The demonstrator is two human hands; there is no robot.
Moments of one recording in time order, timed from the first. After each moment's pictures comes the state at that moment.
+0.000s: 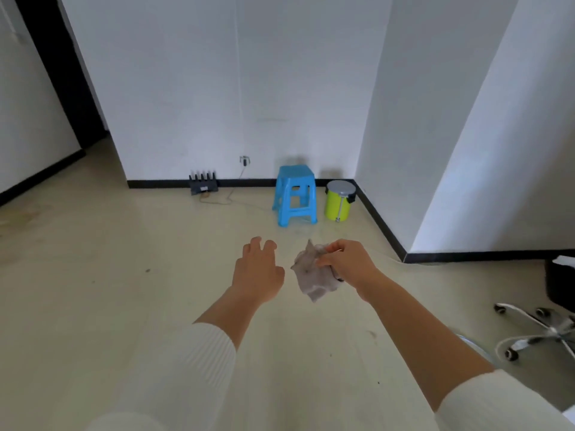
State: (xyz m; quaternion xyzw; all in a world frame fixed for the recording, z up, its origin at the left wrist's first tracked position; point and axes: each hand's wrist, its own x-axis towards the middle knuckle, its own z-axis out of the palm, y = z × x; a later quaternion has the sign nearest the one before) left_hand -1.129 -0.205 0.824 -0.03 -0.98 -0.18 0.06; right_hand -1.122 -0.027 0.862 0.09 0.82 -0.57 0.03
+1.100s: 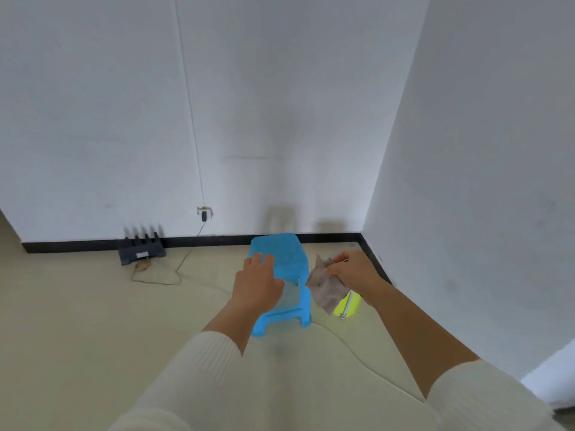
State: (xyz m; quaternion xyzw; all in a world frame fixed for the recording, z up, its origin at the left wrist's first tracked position) left_hand -2.130 -0.085 0.820 -0.04 -0.98 -0.21 0.01; right_hand -2.132 0.111 0.853 0.13 0.85 -0.51 0.02
